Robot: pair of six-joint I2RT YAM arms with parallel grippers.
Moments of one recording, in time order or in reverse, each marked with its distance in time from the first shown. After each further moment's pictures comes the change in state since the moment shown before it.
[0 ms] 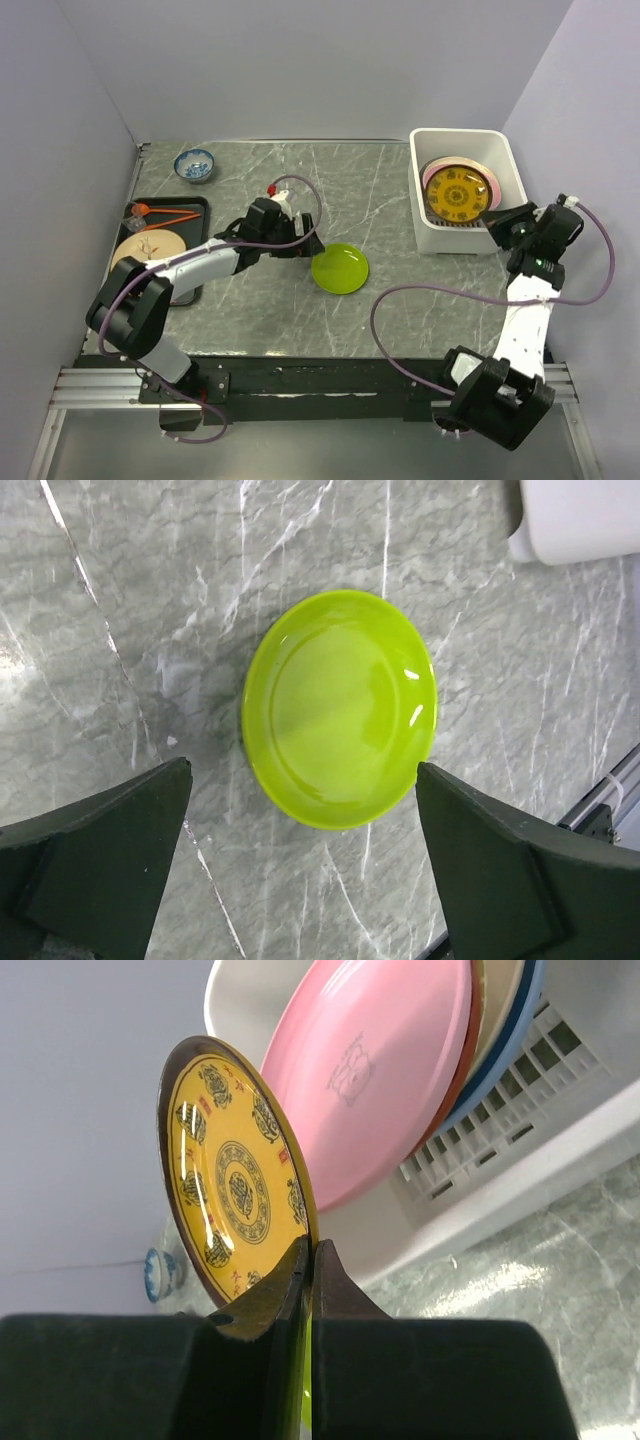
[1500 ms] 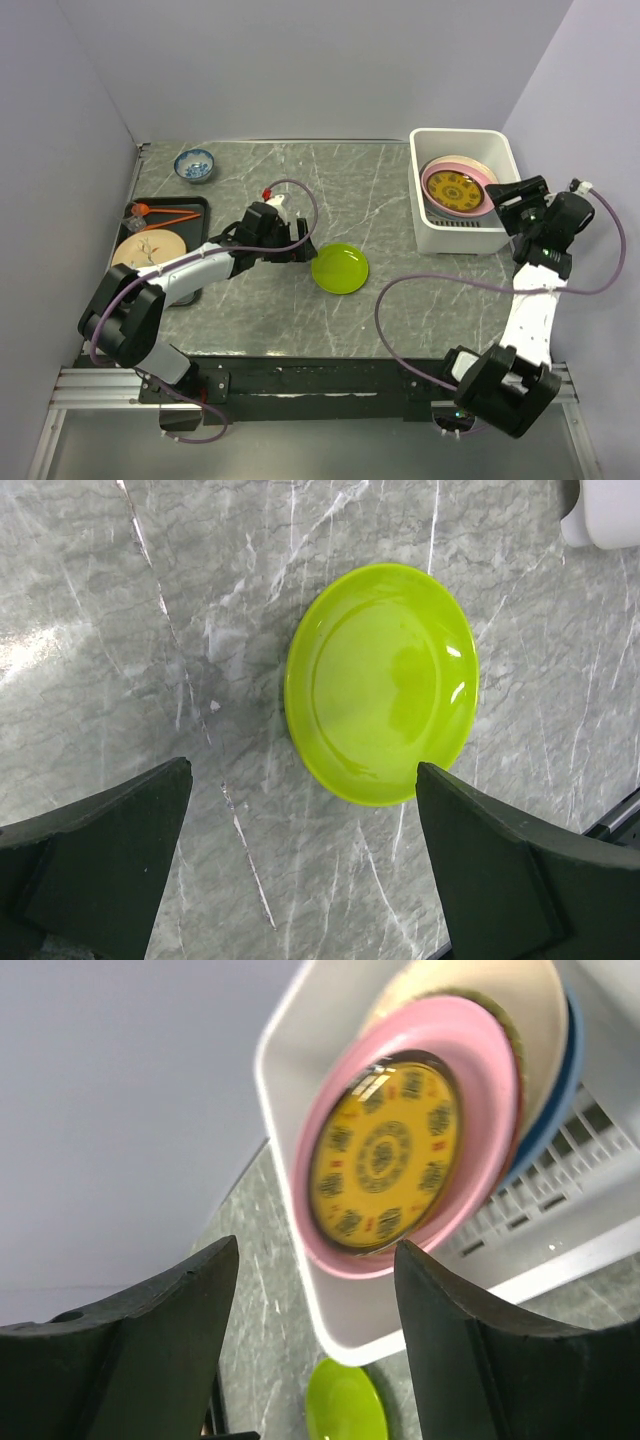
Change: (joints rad) left arm 0.000 -0.058 -0.035 -0.067 -0.060 0.029; right arm -0.010 0.081 0.083 0.107 -0.011 0.040
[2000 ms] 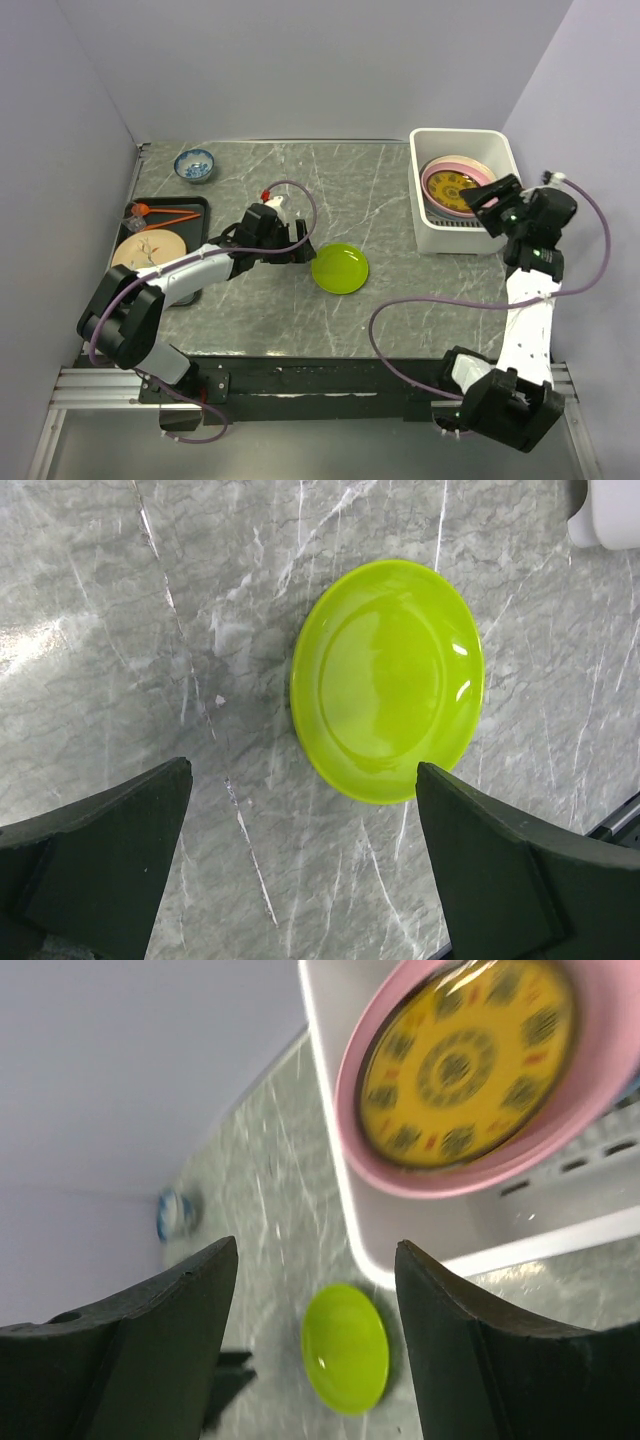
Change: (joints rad) left arm 0.000 -0.008 -0.013 0.001 -0.008 -0.008; right arm 0.143 -0.069 0.042 -0.168 -0.027 -0.097
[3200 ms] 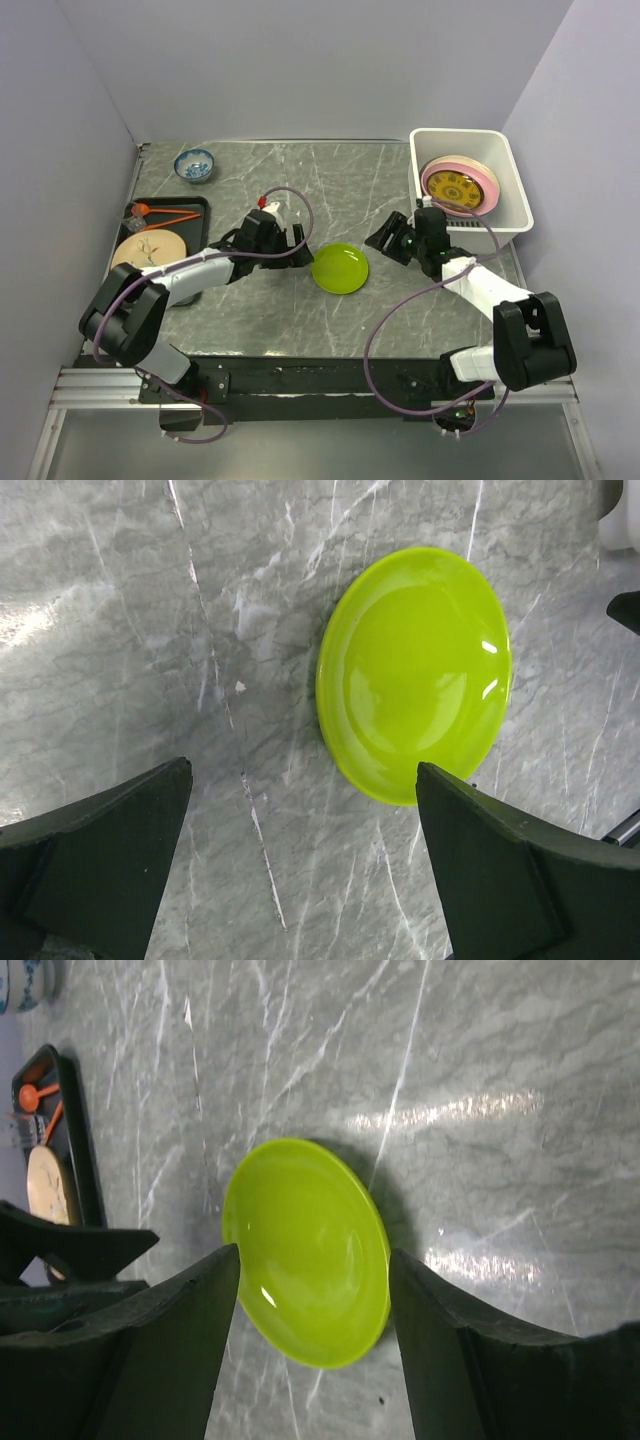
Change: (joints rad) left arm 0.006 0.016 -0.057 0.052 -0.010 -0.038; right arm 0.661 0.329 -0.314 0.366 0.247 0.057
